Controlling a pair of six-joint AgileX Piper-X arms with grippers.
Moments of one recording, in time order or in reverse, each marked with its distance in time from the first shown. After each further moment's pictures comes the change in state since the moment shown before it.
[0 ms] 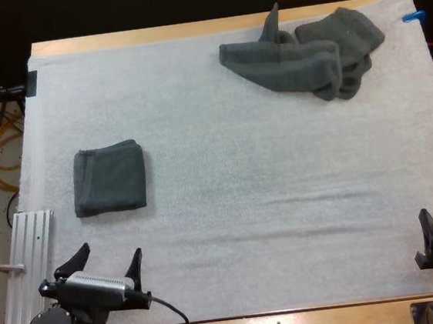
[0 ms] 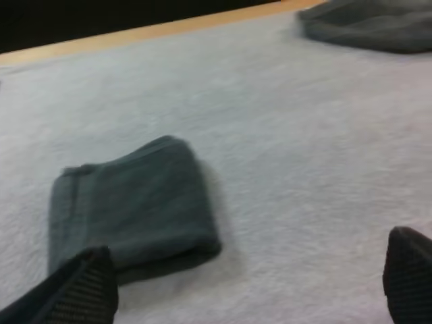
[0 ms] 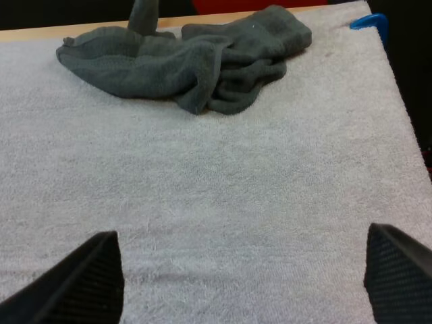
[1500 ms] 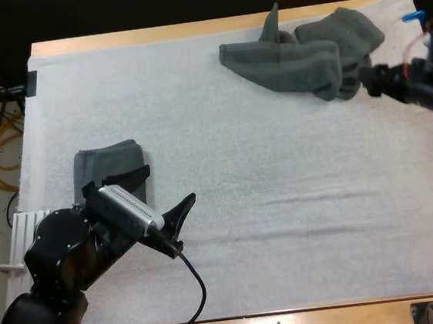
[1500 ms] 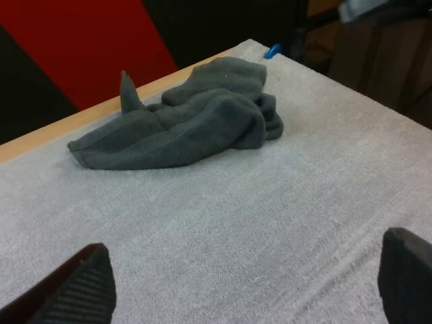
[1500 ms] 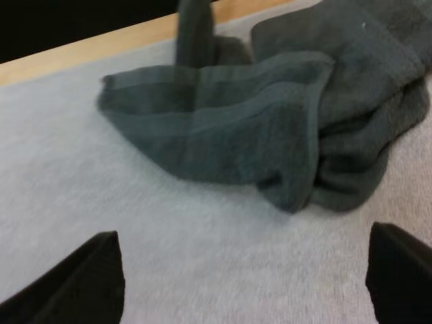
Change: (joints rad) left arm -0.360 0.612 -0.328 -0.282 0.137 -0.047; right arm 0.000 1.383 -0.581 -0.472 -0.213 0.219
